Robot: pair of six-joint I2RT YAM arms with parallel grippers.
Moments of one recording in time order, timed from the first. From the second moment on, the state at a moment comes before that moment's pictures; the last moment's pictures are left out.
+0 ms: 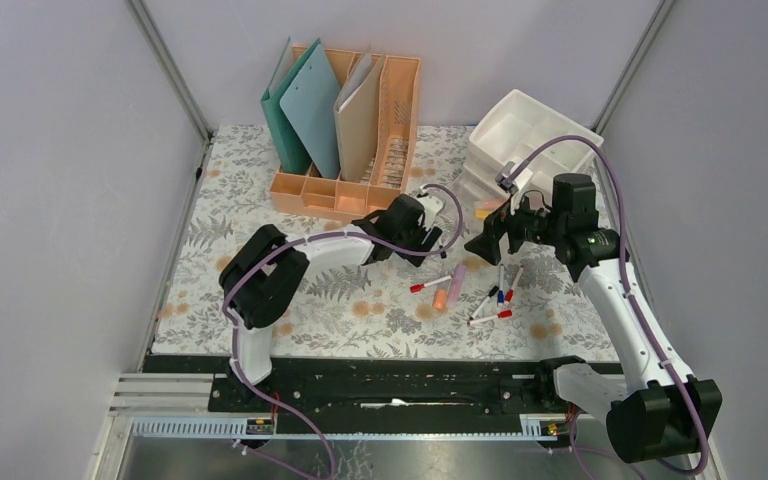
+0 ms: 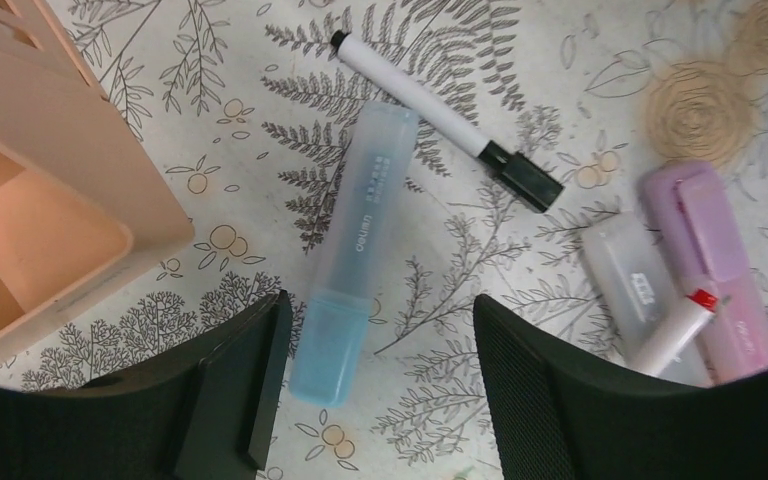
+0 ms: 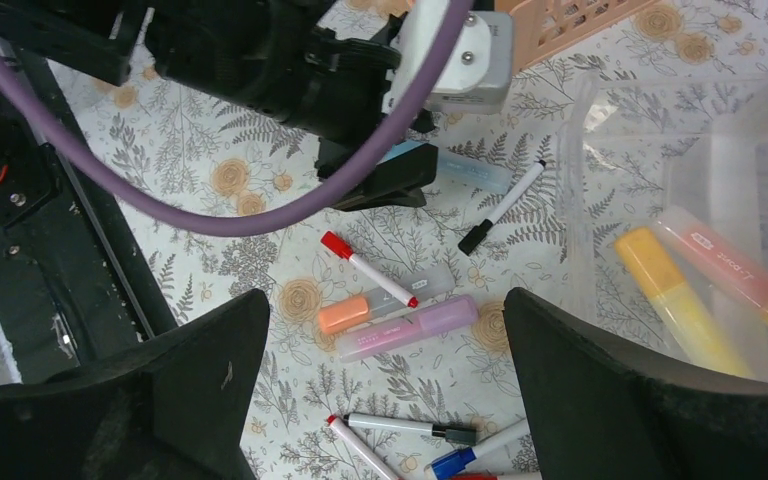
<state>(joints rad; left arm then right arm) -0.81 1.91 1.23 -0.07 -0.05 -0.05 0.14 1.07 0.96 -0.52 -0.78 -0.29</state>
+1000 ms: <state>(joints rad) -0.77 1.80 1.02 -0.01 0.08 -0.19 0.14 1.07 0.96 -0.52 -0.83 -0.28</state>
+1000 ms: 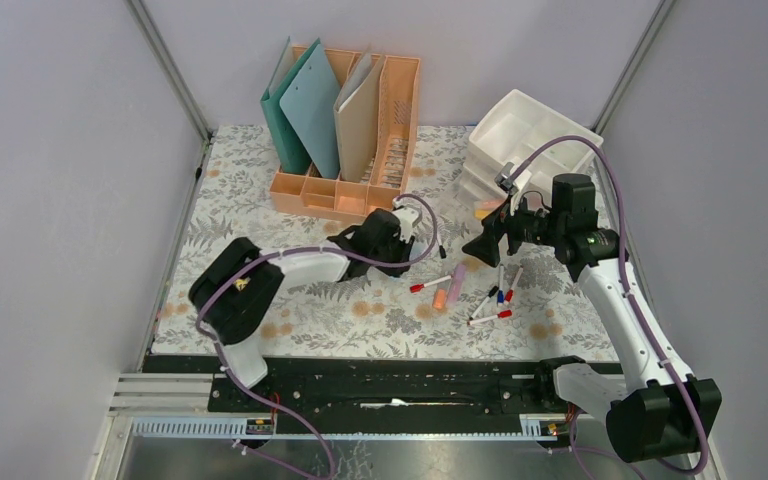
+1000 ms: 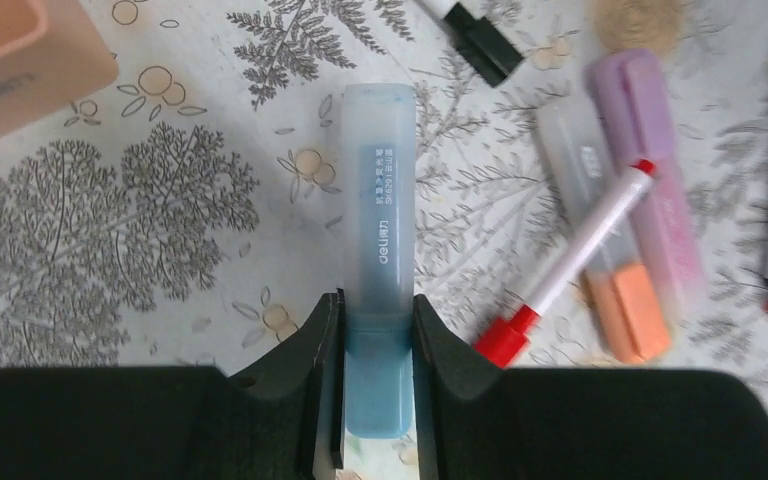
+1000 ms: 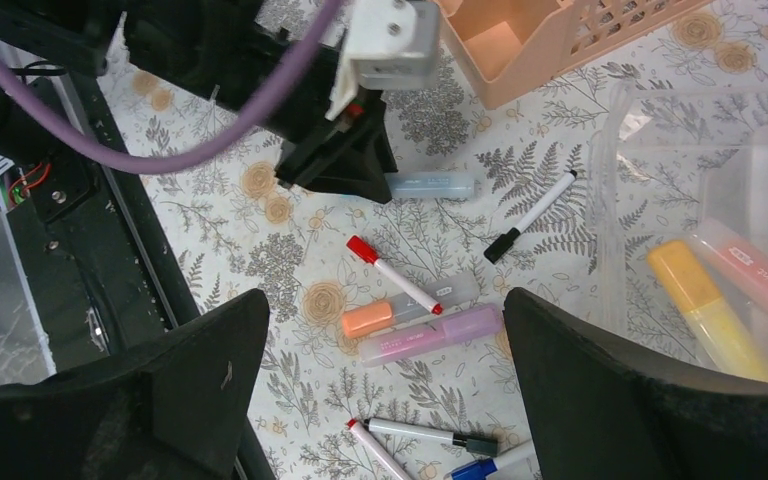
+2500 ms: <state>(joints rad) -1.05 1.54 0.60 1.00 -0.15 -0.66 0.20 1.19 0.65 0.24 -1.00 0.63</state>
